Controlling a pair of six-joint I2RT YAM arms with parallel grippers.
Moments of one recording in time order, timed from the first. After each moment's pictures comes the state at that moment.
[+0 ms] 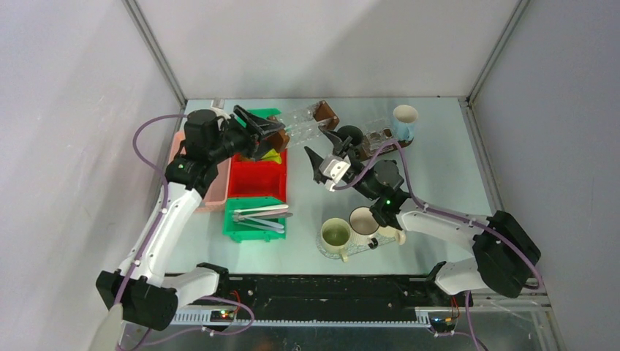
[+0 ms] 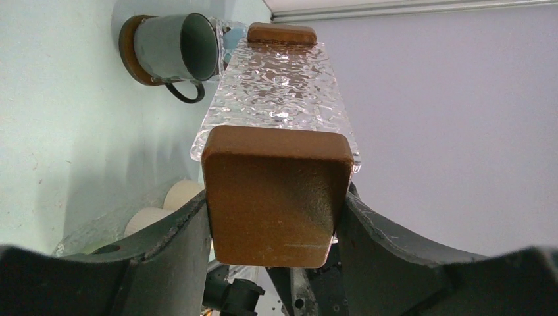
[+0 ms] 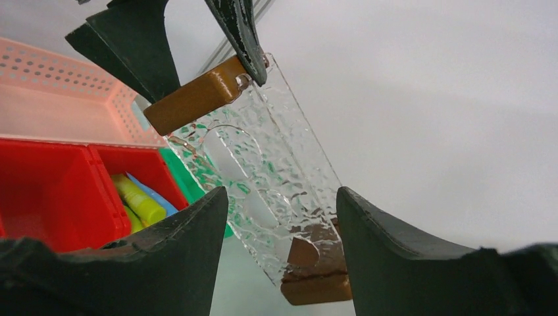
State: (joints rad) left arm -0.24 1.12 1.16 -0.36 0.42 -1.21; right arm 0.83 1.37 0.78 0.91 -0.16 -0.70
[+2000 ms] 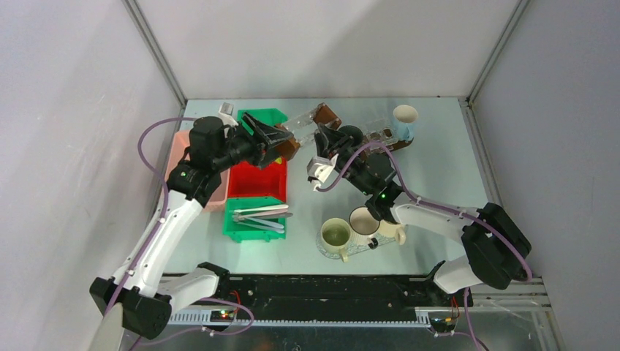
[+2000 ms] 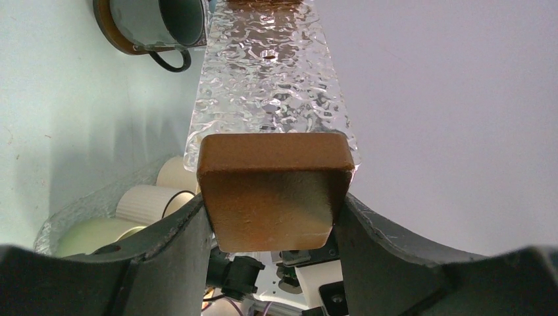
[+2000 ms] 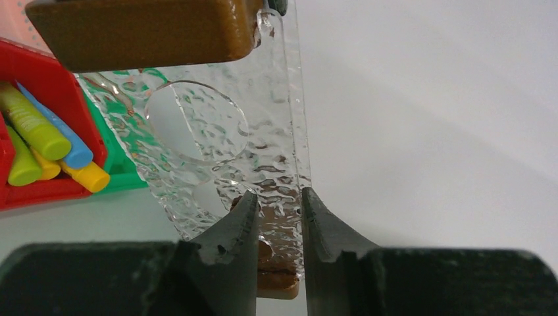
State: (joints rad) left arm -0.34 1.07 1.13 -0.37 0.40 -1.23; right arm 0.81 1.46 0.83 0.89 -0.10 -1.06
